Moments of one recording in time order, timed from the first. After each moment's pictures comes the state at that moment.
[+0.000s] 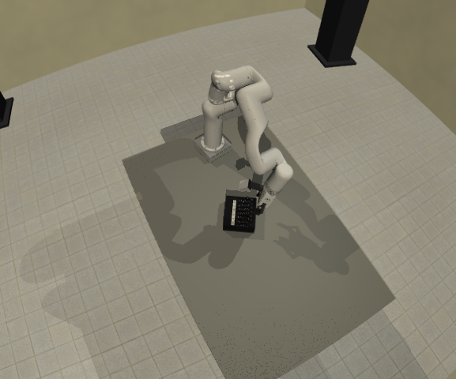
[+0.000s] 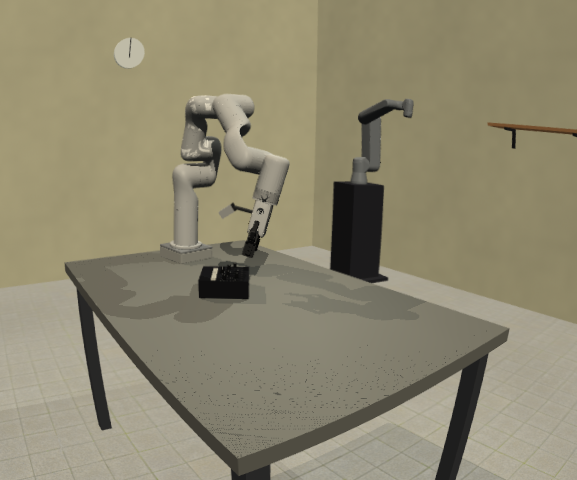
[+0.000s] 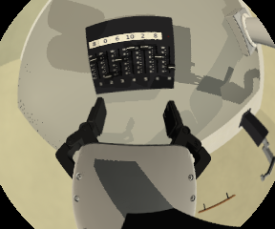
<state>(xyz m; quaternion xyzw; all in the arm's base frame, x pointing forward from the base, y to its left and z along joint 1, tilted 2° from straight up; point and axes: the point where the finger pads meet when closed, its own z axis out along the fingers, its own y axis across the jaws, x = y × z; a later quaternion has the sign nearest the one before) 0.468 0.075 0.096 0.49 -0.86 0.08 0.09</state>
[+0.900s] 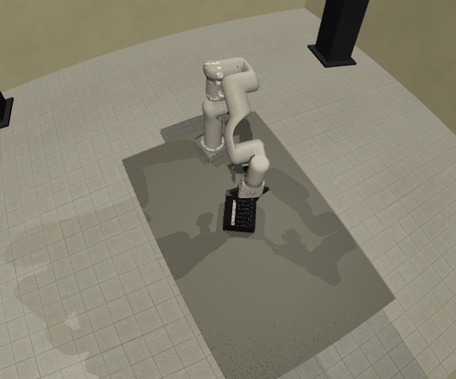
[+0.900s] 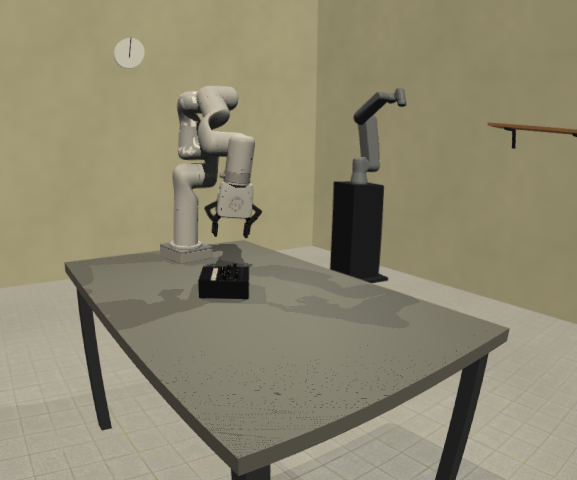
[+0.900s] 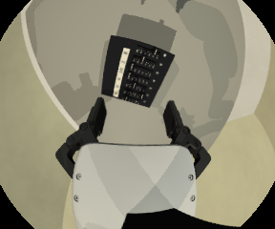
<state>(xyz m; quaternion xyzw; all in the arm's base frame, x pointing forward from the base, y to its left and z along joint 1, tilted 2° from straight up) 0.448 0.019 0.145 -0.08 -1.00 0.03 0.04</state>
